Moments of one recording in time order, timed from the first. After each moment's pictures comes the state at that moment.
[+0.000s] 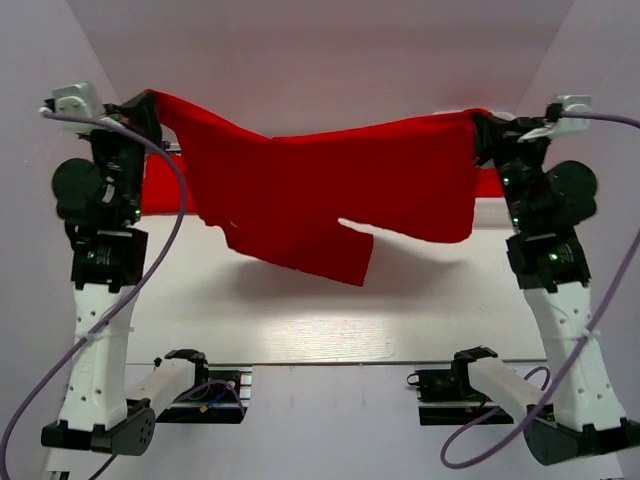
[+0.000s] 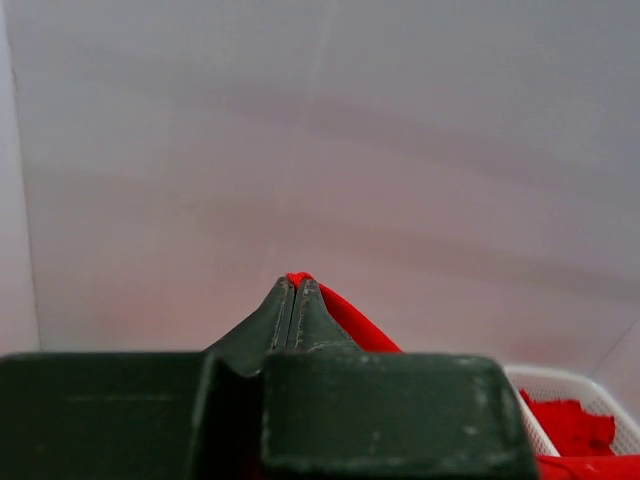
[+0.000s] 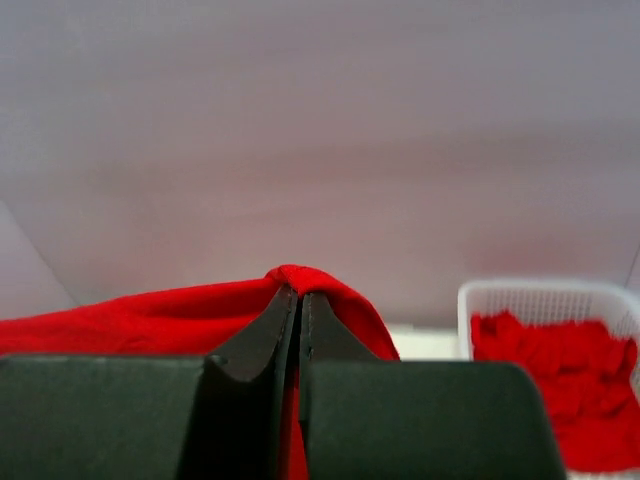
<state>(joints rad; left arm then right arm) -0.10 1.01 1.44 -0.04 -0.10 -0.24 0.22 0.96 1.30 -0.06 0.02 0.19</state>
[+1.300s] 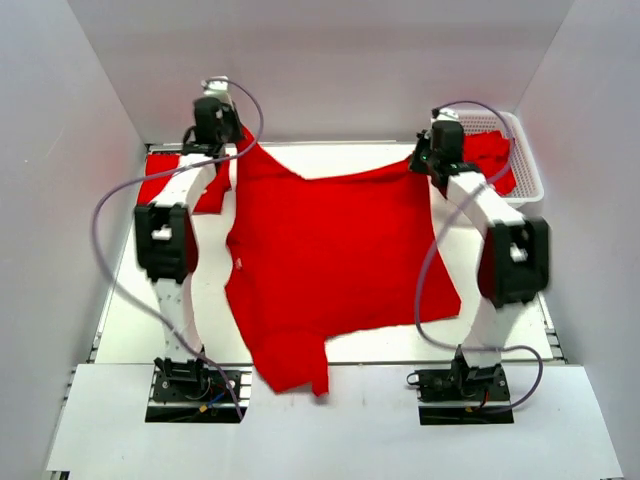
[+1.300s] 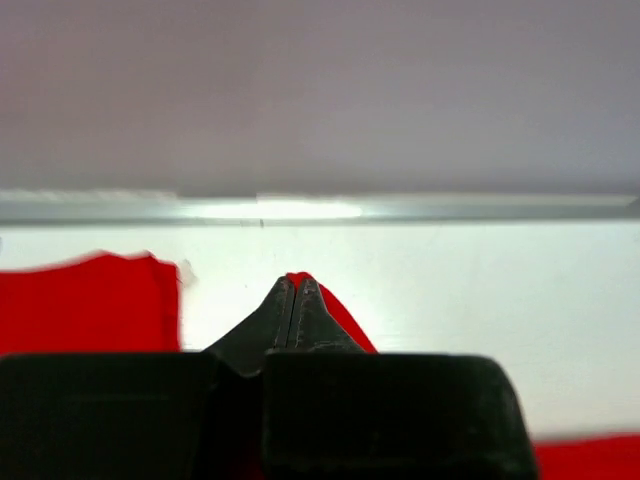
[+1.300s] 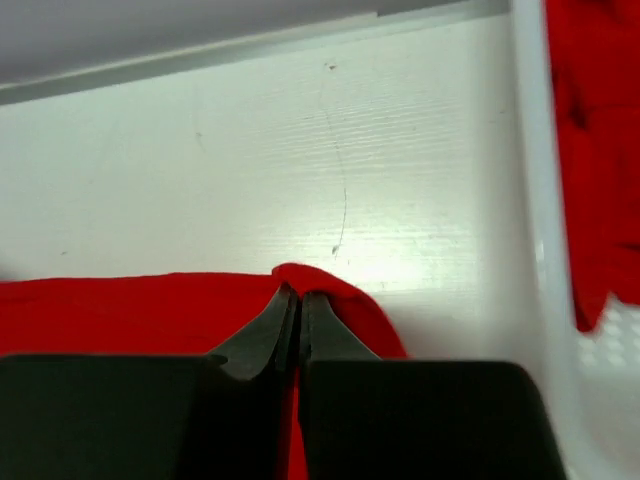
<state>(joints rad) -0.09 2.02 1.79 0.03 0.04 -0.16 0.18 1.76 1.42 -0.09 0.03 0.27</state>
